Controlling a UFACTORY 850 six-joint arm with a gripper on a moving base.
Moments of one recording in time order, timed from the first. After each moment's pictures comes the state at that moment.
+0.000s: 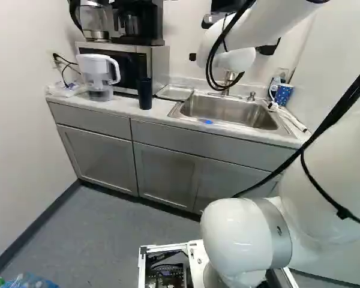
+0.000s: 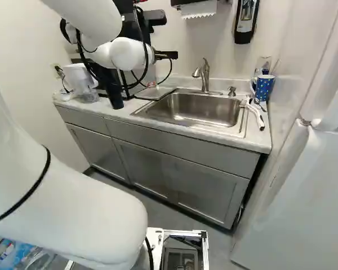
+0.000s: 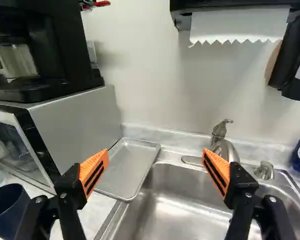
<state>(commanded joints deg) -4.2 12.2 -46.8 0.0 25.5 0.0</state>
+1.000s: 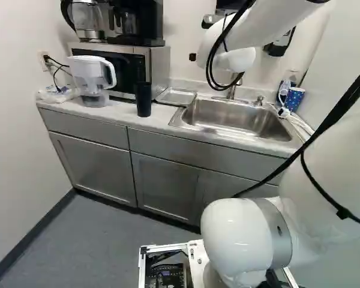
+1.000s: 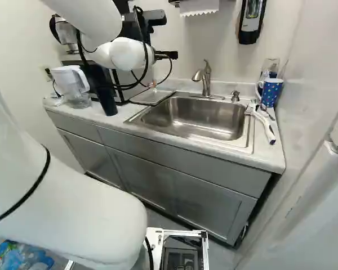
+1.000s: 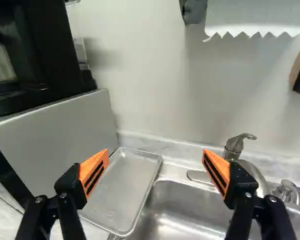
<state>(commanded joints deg) -4.2 12.2 -46.8 0.0 25.5 0.0</state>
